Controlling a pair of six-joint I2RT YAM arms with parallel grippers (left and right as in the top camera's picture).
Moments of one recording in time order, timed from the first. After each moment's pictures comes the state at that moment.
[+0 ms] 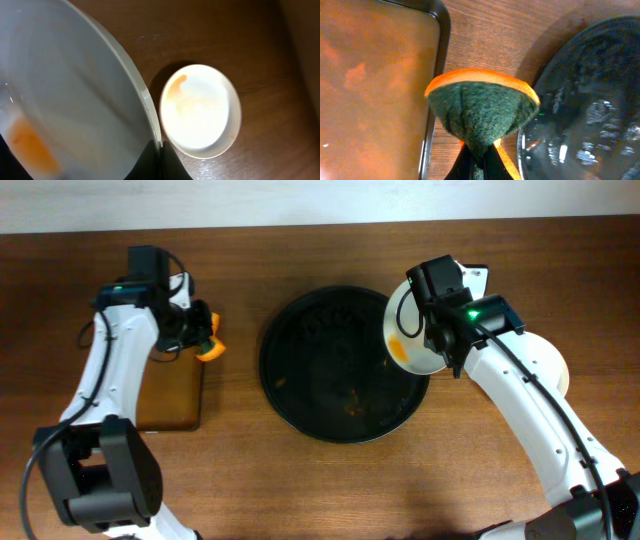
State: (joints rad) left arm 0.08 1.84 1.54 -0.96 0.23 -0.18; right arm 0.32 1.60 1.46 -1.06 0.60 0.41
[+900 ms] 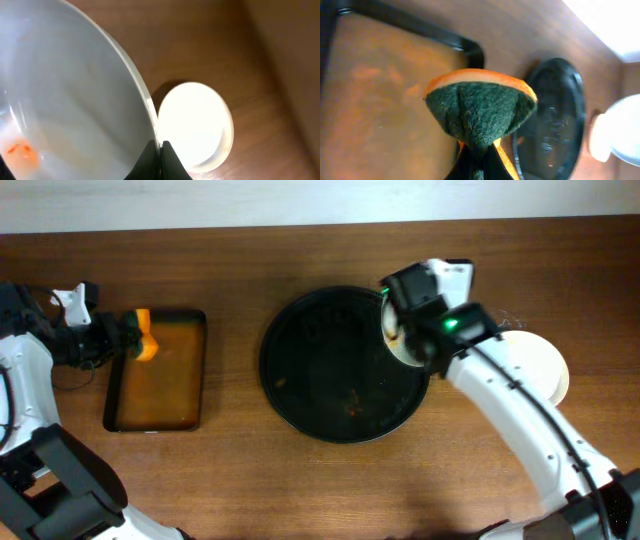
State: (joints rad) left arm 0.52 1.84 1.54 -0.98 0.67 0.11; right arm 0.37 1.60 1.46 -1.01 0.70 0.45
